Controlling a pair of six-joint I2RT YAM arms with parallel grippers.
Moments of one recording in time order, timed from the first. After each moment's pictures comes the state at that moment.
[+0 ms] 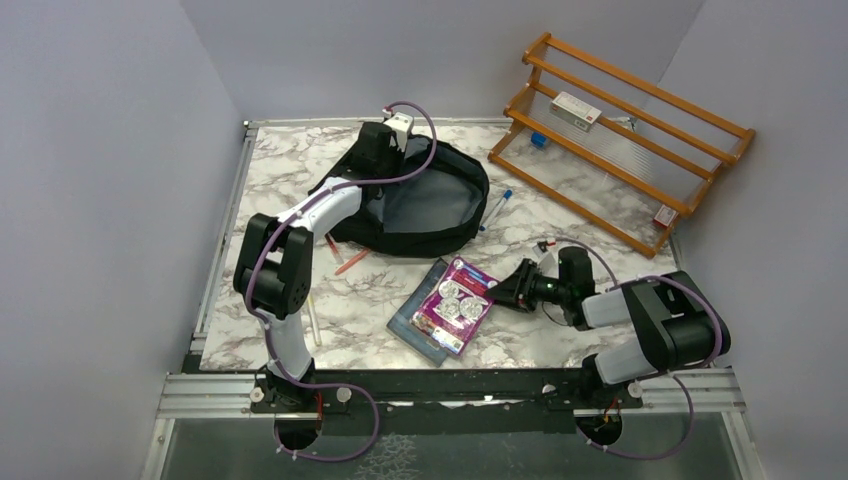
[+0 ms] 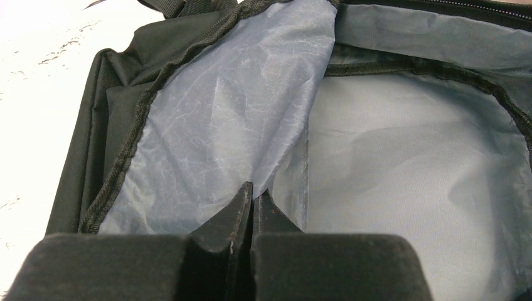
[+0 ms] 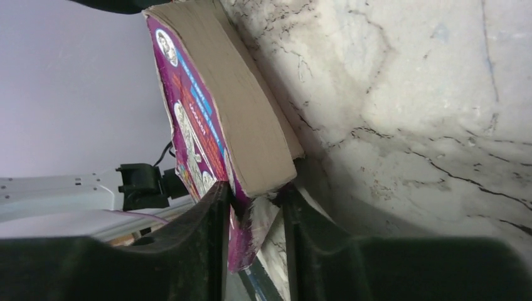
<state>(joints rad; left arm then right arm) -0.39 1.86 1.39 -0.05 -0.03 0.04 0.23 1.48 0.20 0.64 -0.78 0.91</state>
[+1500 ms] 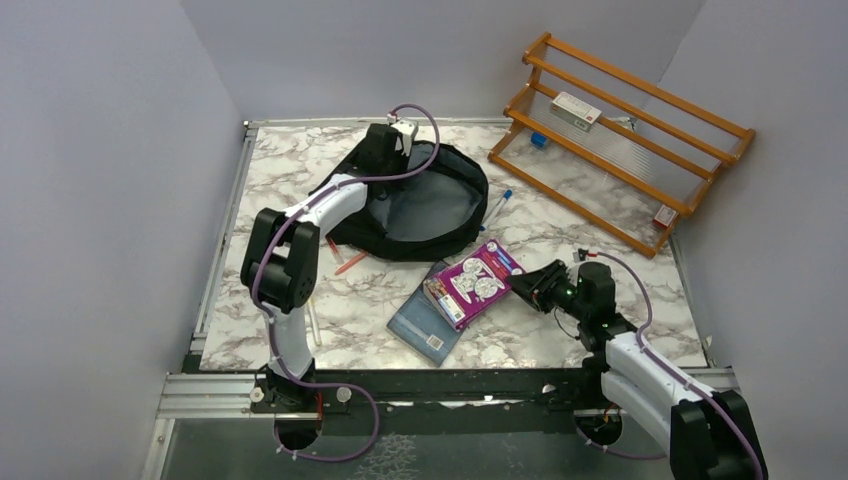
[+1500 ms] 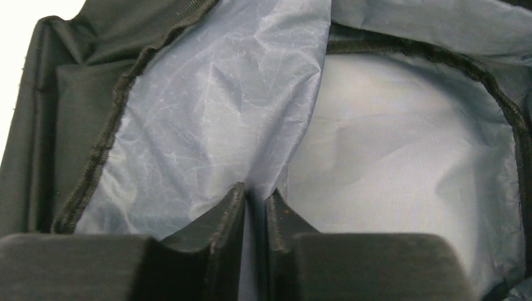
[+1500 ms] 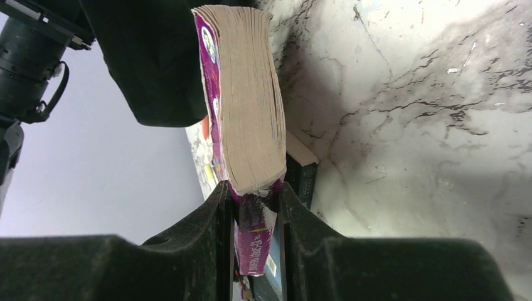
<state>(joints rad) -0.40 1.90 1.43 -0.14 0.00 -0.01 0.23 0.82 0.10 0.28 -0.40 1.20</state>
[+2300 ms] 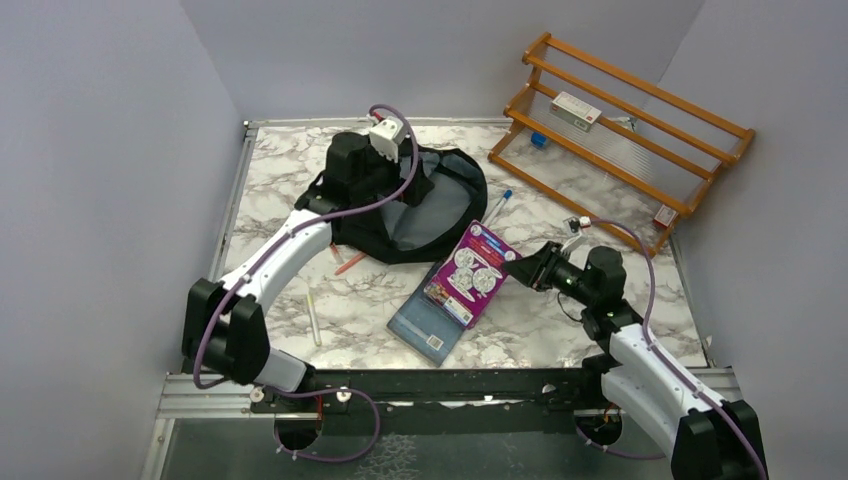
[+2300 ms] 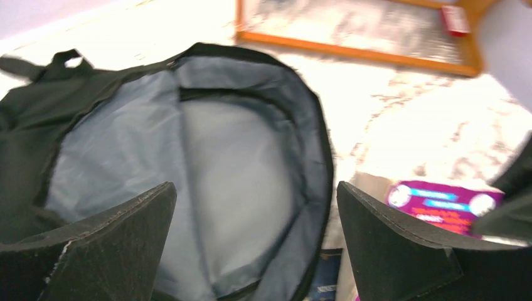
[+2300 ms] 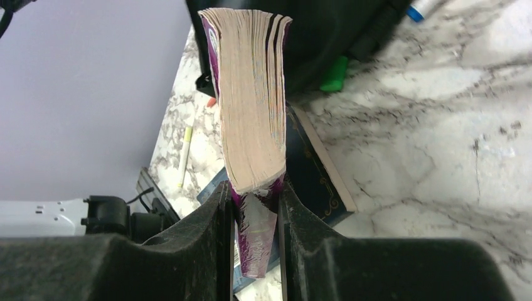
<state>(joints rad) -0.43 1.49 1.21 -0.08 0.30 -0.11 0.23 0.80 0.23 0.31 -0.54 0.77</state>
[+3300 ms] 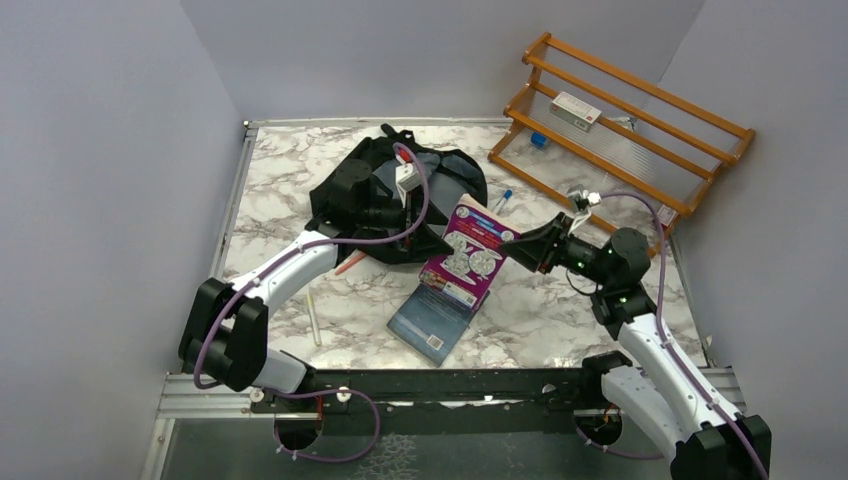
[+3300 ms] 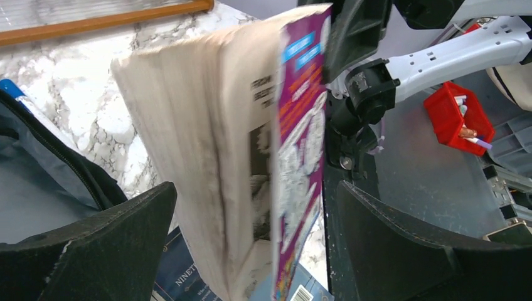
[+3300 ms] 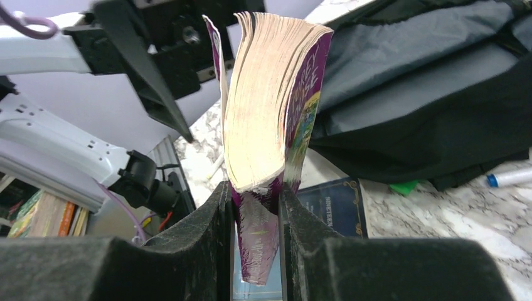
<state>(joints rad) -0.47 1.41 0.93 0.29 1.09 -0.21 0.23 0.77 0.45 0.36 -0.80 0.56</state>
